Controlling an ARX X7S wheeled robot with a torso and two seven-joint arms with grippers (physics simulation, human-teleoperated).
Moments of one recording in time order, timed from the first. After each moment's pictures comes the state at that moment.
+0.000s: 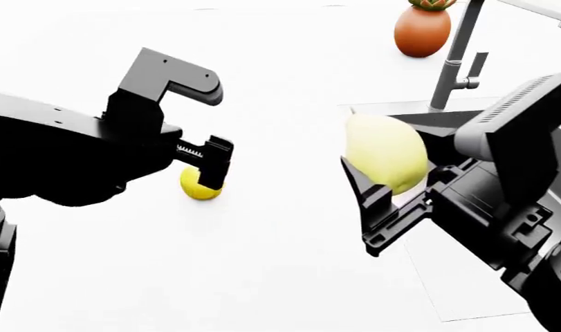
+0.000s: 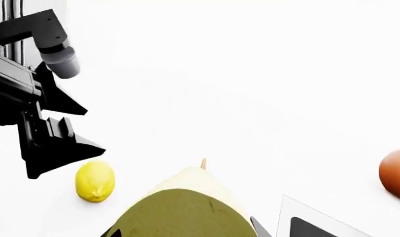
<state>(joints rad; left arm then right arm) -1.31 -0.51 0.46 0.00 -1.50 -1.47 -0.74 0.79 0.57 0.16 -0.83 1.15 1.43 0.11</state>
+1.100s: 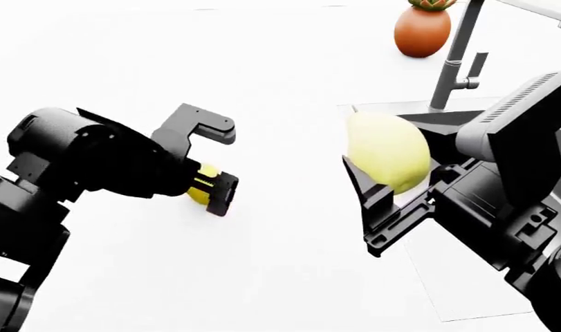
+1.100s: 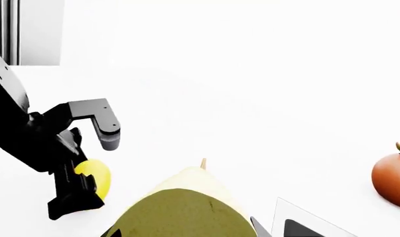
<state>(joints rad) -1.39 -0.41 0.89 -0.50 -1.10 -1.29 -0.12 0.80 0.63 0.12 -0.82 1.20 1.37 0.17</state>
